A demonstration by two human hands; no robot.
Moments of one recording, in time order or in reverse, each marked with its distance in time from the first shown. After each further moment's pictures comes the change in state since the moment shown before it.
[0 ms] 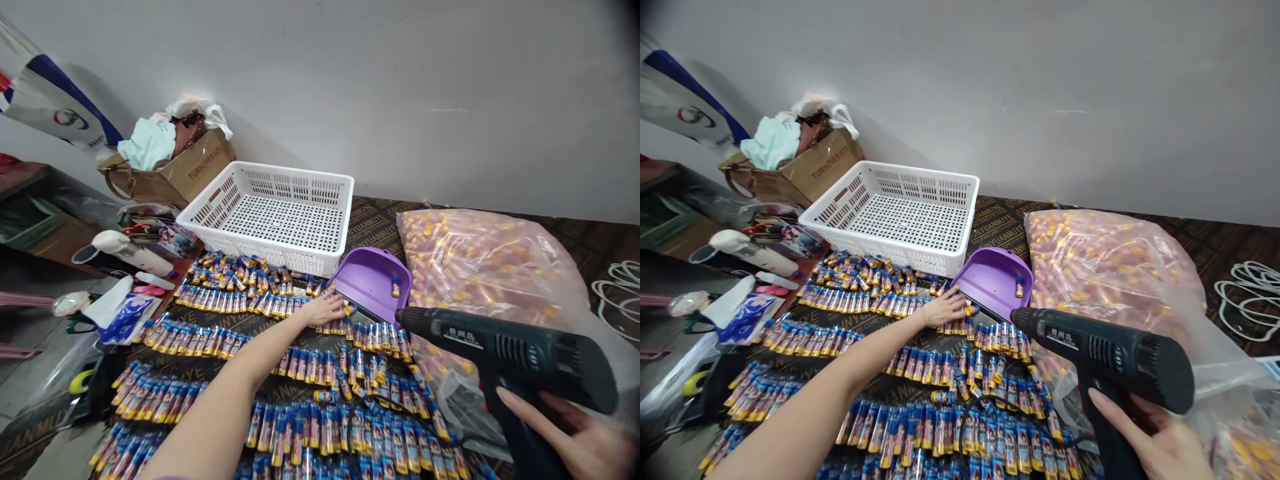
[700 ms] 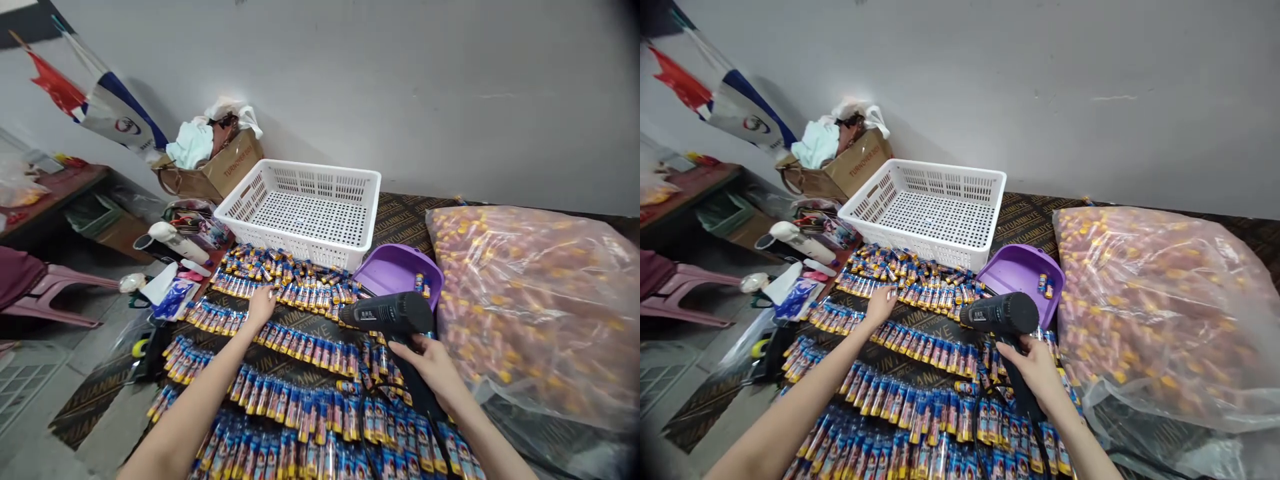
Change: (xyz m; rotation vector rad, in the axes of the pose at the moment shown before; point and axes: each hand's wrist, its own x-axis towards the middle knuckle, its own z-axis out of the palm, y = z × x) left_hand -0.199 -0.038 -0.018 -0.115 0.478 -1.147; right_hand -0.004 -0.036 0.156 0.163 -0.560 -0.064
